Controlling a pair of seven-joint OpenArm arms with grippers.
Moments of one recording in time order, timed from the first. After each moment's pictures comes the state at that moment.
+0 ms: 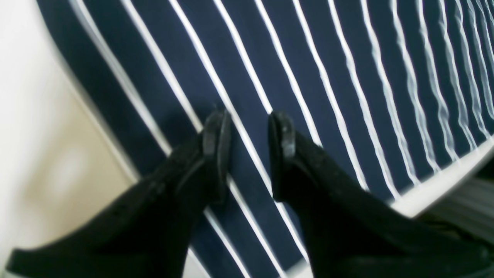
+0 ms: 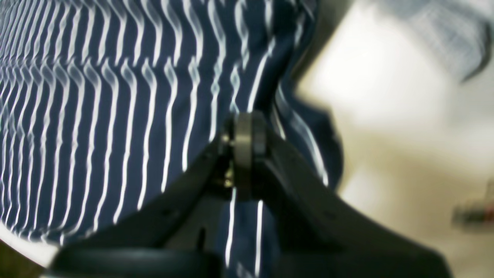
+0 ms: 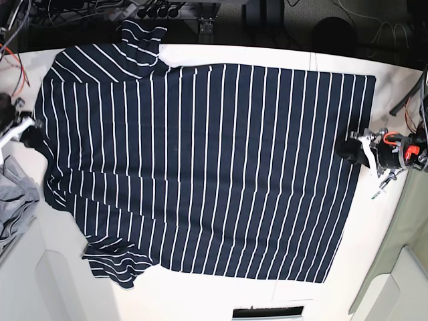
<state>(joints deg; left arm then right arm) -10.5 -41.0 10.4 63.8 -50.6 -37.9 50.6 -6.7 24.5 27.8 79.4 40.0 32.2 -51.7</state>
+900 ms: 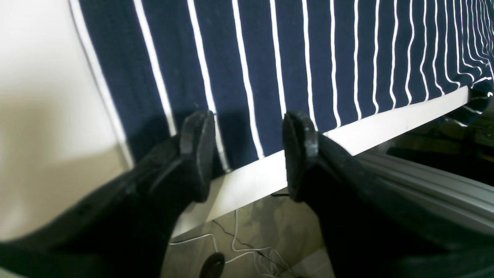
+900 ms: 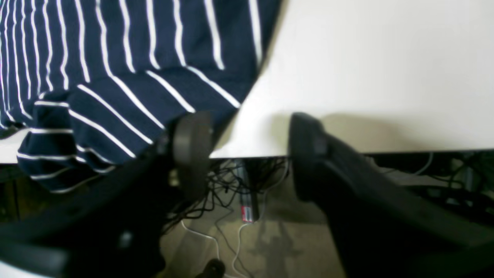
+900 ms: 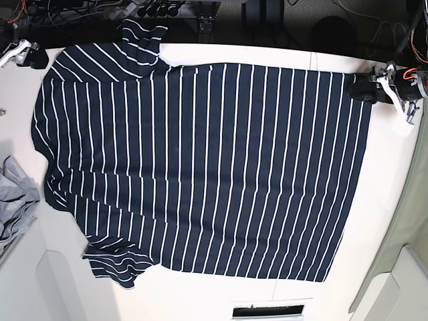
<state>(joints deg) 15.7 -36.7 -15.9 71.7 -58.1 -37.9 56.1 -28.0 23.4 34.6 81.0 46.9 33.3 -52.7</state>
